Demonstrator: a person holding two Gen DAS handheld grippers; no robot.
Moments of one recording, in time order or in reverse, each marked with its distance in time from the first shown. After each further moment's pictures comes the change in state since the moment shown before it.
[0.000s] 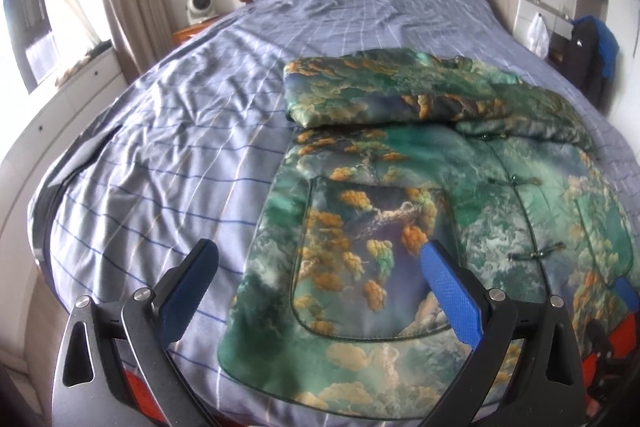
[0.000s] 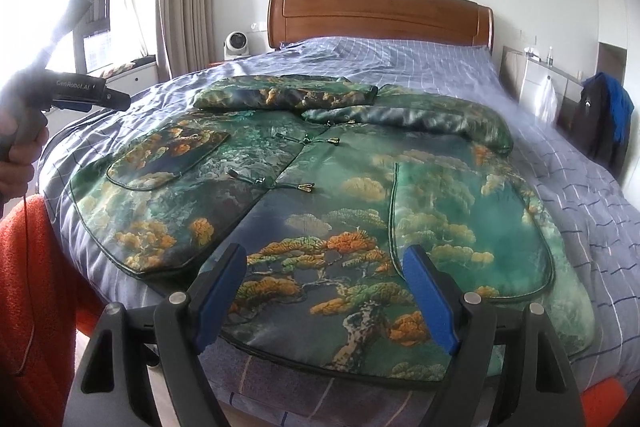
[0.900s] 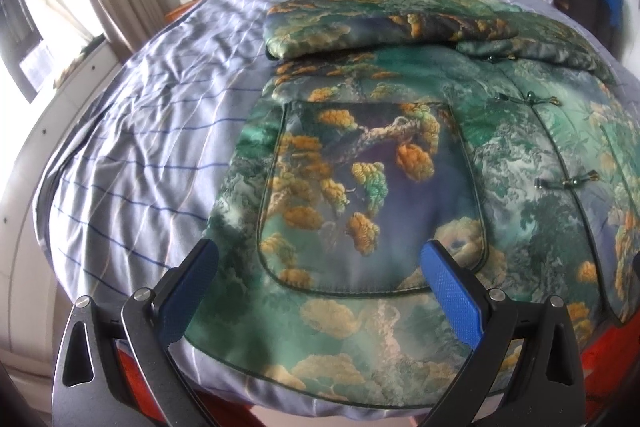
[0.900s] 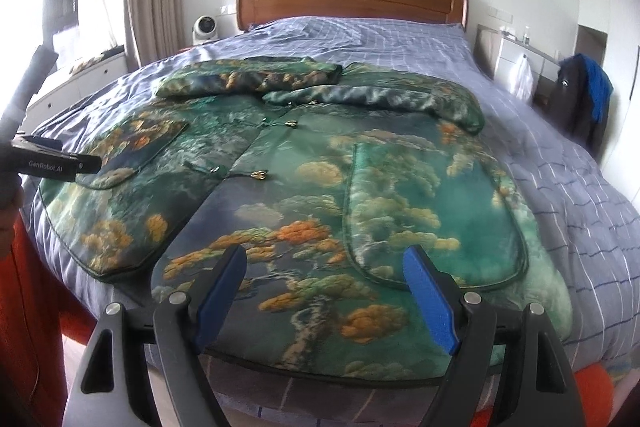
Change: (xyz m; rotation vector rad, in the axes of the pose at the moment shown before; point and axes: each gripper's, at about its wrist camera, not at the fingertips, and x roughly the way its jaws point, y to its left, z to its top) left arm 0.031 -0.029 -0.037 0.083 0.141 0.068; right arm 0.008 -0.016 0.005 0.038 0.086 -0.096
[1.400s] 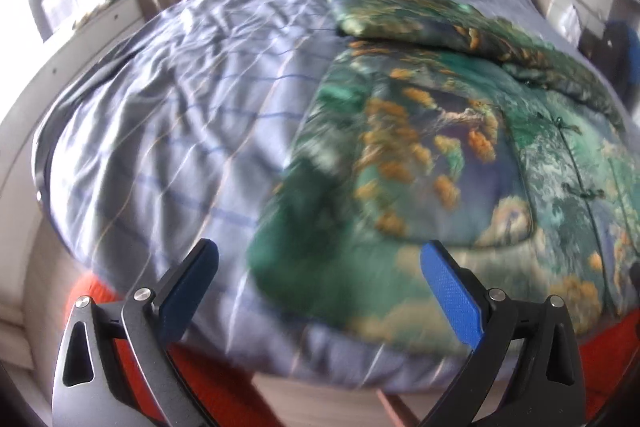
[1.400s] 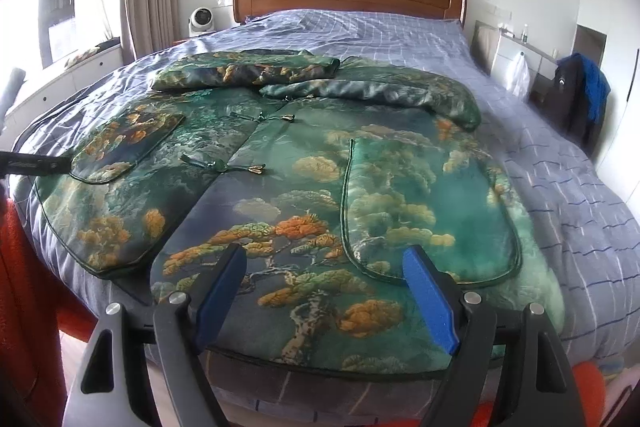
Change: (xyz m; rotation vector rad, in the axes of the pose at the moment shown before) left arm -0.011 0.069 -0.039 -0.192 0.015 -0.037; right arm -0.003 0.000 0.002 -0.001 0.029 -0.029
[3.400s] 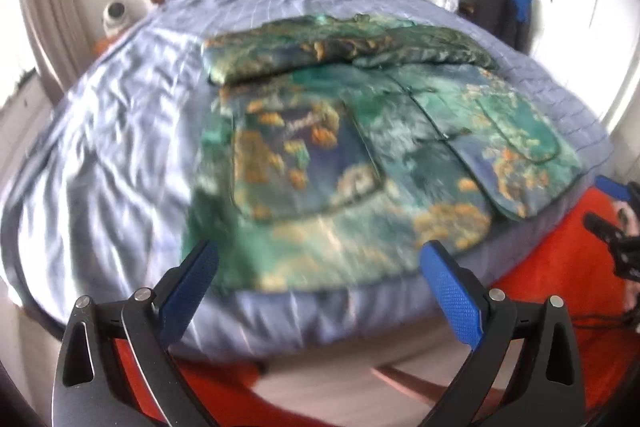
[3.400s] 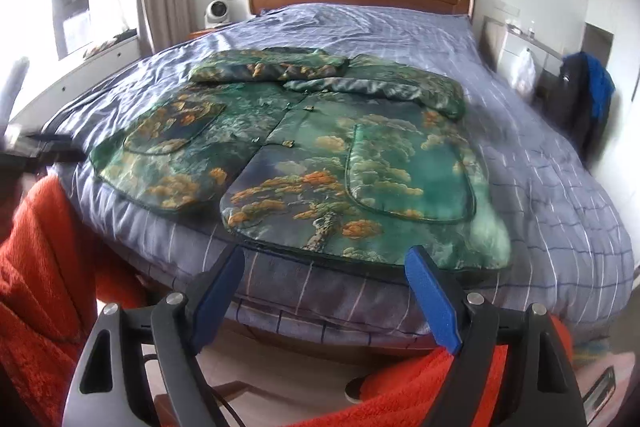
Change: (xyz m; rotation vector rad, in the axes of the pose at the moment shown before) left arm -0.066 -0.044 0.003 0.339 -0.083 -0.277; right arm -0.088 -0.002 -0.022 -0.025 0.048 0.049
